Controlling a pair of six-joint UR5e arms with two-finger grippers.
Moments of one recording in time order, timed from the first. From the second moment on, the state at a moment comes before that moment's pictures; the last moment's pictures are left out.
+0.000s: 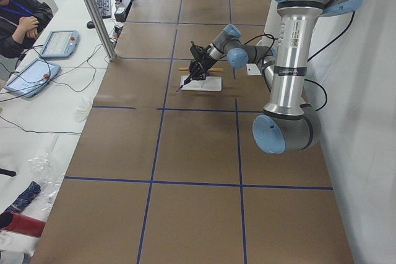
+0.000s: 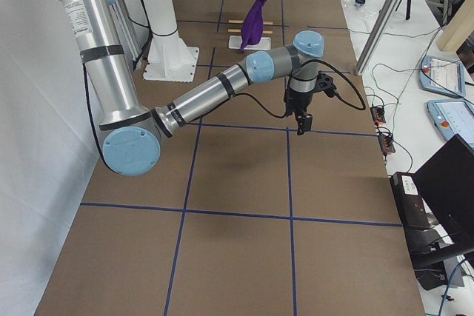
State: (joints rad) left arm -0.45 -1.69 -2.17 -1.56 -1.13 -1.74; right arm 1.31 -1.29 1.85 -1.86 2.22 0.02
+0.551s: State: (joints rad) left arm -0.45 -1.69 -2.10 -1.64 -1.13 -1.58; right arm 1.32 -1.31 1.85 -1.86 2.23 0.03
